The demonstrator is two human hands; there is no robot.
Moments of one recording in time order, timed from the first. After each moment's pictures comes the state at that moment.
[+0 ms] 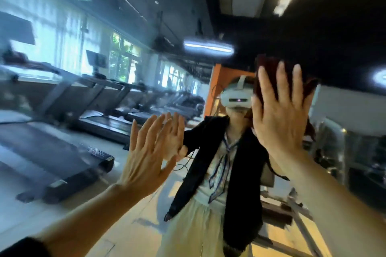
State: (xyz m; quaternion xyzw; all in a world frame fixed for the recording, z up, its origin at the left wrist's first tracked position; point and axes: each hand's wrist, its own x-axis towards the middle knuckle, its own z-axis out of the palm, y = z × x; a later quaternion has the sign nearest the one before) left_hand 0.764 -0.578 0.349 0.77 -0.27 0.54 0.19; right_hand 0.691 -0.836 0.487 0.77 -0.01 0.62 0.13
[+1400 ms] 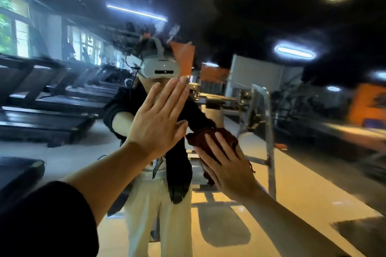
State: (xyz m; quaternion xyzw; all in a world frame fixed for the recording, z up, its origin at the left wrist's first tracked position) left_hand 0.892 -0.453 0.393 0.70 -0.42 0.57 0.07; right_hand 0.758 -0.657 0.308 0.82 0.06 0.46 0.34
